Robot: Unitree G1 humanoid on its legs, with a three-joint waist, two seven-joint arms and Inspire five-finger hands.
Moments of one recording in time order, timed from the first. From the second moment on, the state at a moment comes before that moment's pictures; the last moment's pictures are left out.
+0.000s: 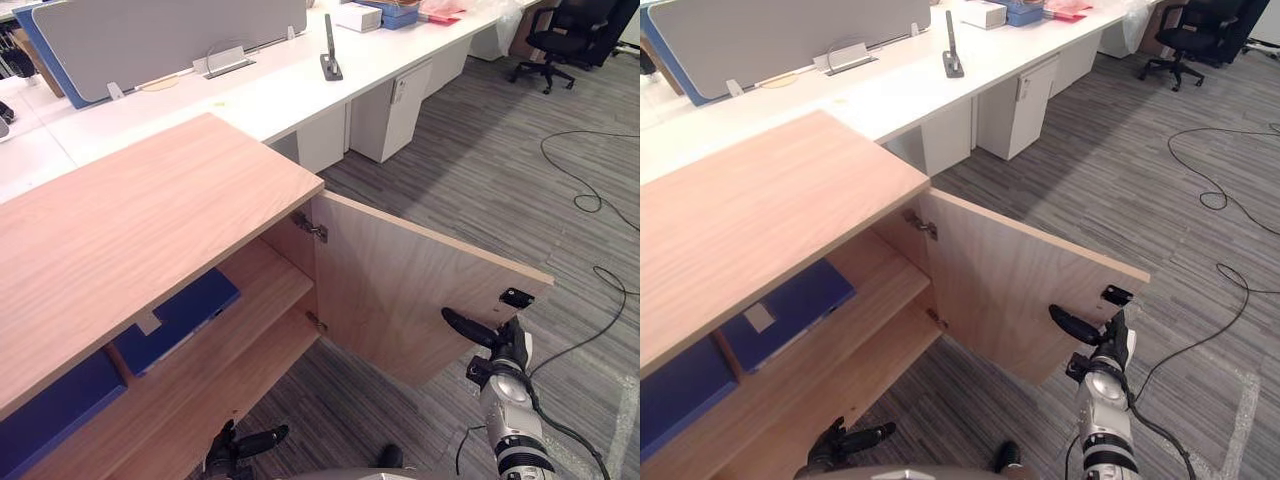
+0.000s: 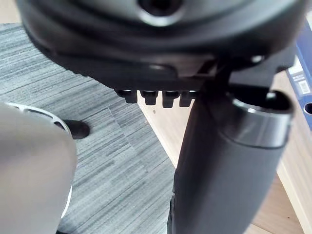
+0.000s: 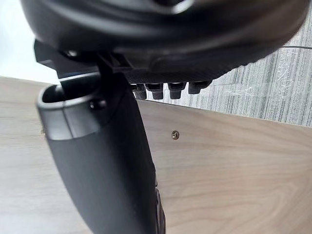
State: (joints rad) left arm 0.12 0.06 0.20 1.00 -0.09 -0.08 0.09; right arm -0.10 -0.13 -0.33 0.59 0.19 -0.03 -0.27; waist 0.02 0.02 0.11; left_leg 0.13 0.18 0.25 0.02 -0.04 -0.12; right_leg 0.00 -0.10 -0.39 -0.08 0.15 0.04
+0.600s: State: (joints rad) left arm 0.19 0.12 0.18 1.04 -0.08 -0.06 0.01; right arm -0.14 -0.72 0.48 0.51 0.15 0.00 0.06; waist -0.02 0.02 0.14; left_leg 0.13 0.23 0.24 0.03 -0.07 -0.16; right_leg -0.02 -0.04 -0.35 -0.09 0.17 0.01
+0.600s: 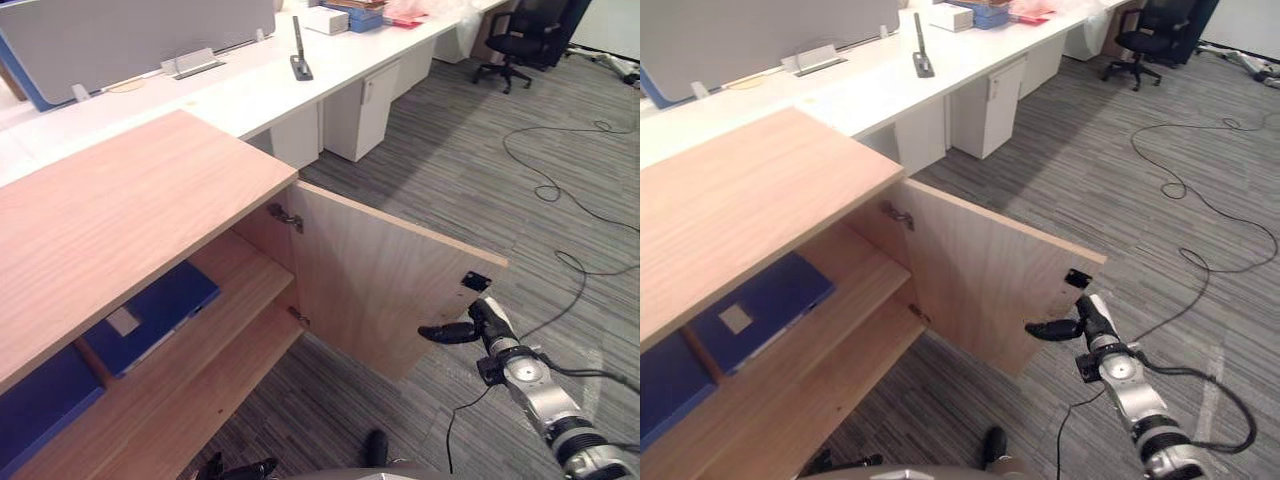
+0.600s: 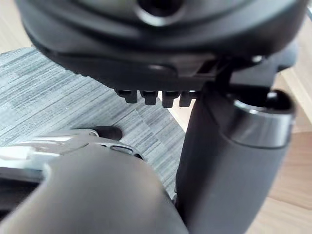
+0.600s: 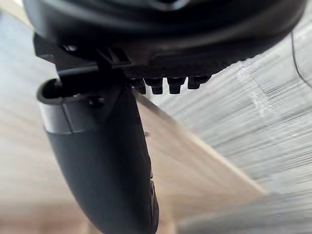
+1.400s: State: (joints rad) left arm 0.21 0.11 0.49 1.07 -0.11 -0.04 -0.04; right arm -0.07 -0.73 0.84 0.13 -0.18 -0.06 0.72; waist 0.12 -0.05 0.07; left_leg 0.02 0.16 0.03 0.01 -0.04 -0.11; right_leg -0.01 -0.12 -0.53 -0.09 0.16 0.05
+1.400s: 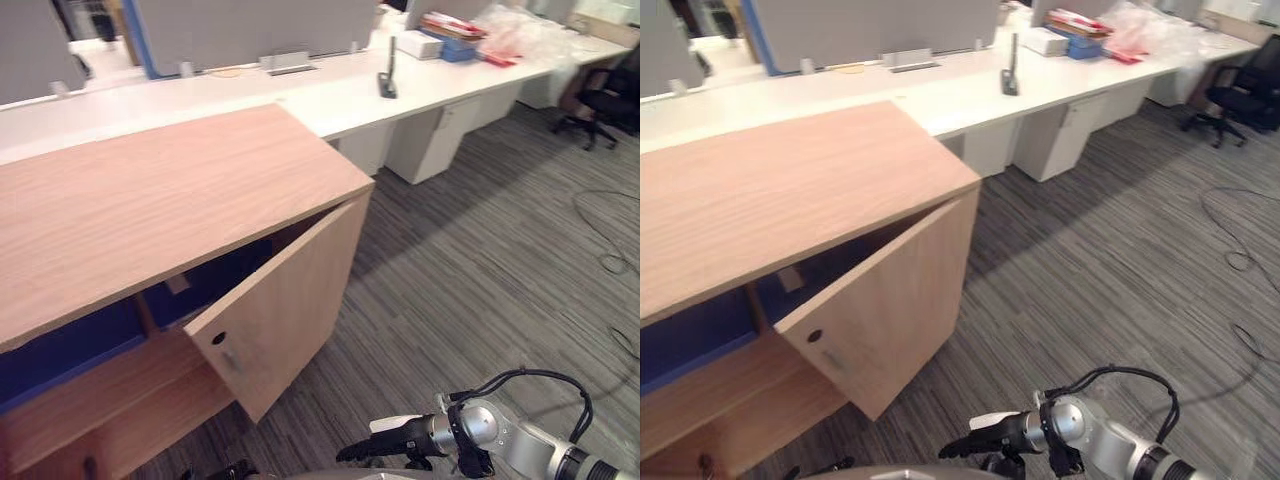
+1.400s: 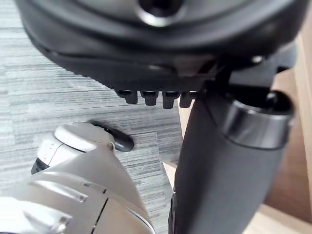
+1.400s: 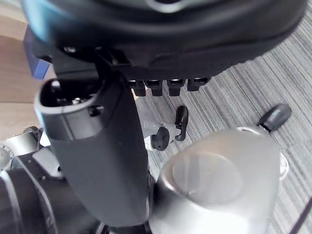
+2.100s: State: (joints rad) left arm 0.13 0.04 0.32 0.97 -0.17 -0.06 0.10; right arm -0.06 -0.07 -0.11 1.13 -0.19 0.04 0.01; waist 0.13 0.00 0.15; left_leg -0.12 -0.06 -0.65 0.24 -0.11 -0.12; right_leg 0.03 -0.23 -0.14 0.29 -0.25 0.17
